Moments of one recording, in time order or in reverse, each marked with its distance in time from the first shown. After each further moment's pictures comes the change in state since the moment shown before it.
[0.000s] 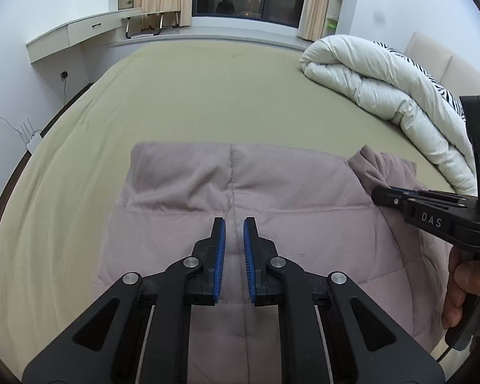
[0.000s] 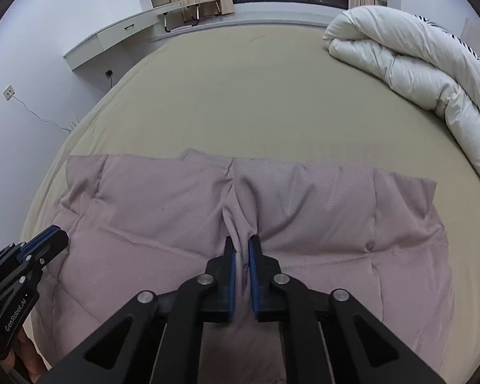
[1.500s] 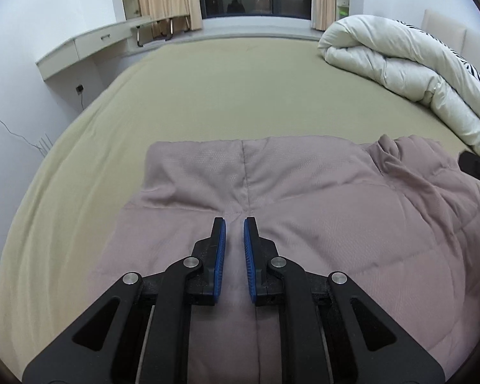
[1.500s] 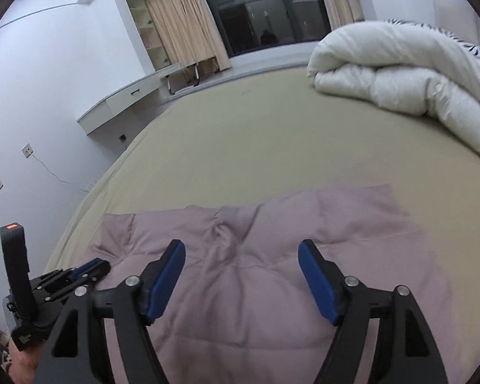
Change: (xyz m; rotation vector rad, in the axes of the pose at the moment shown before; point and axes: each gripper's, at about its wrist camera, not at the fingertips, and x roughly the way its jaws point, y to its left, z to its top) left arm 0.101 -0.017 -0.004 0.093 0.007 0.168; right arm -0.017 -0.066 -0.030 0.108 -0.269 0.088
